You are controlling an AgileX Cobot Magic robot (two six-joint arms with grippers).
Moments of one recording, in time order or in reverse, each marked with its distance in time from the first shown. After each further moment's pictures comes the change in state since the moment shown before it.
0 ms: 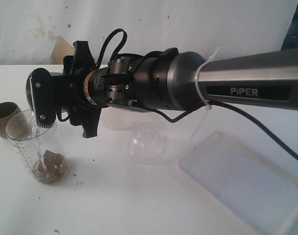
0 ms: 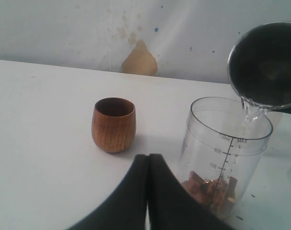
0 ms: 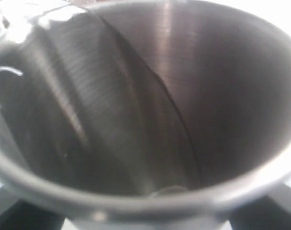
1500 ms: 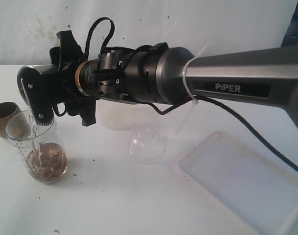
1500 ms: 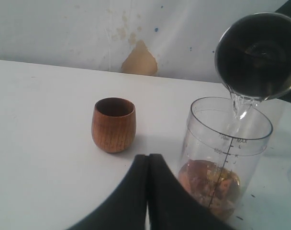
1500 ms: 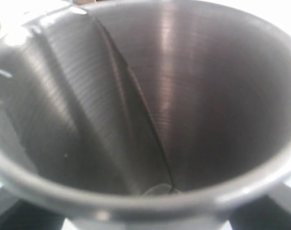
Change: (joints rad) left arm 0.000 0.000 0.000 0.000 0.000 0.000; right arm 0.000 0.046 -0.093 -0.070 -0.001 -0.128
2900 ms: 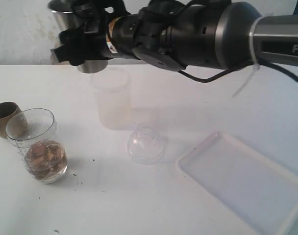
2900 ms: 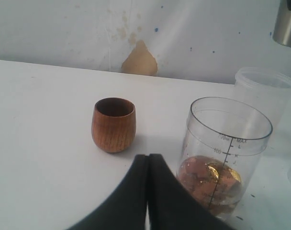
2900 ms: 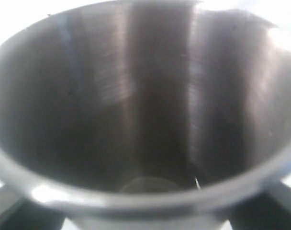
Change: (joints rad) left arm 0.000 0.000 0.000 0.000 0.000 0.000; right arm -0.109 -0.158 0.049 0.192 -0.051 1.172
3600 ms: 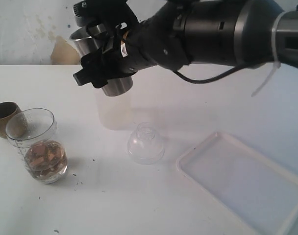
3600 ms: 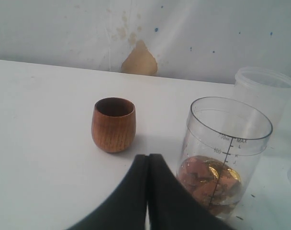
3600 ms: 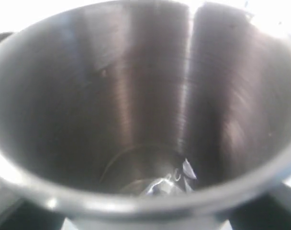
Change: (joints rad) left arm 0.000 0.000 0.000 0.000 0.002 0.000; right arm -0.005 -0.059 0.024 0.470 0.321 -0.573
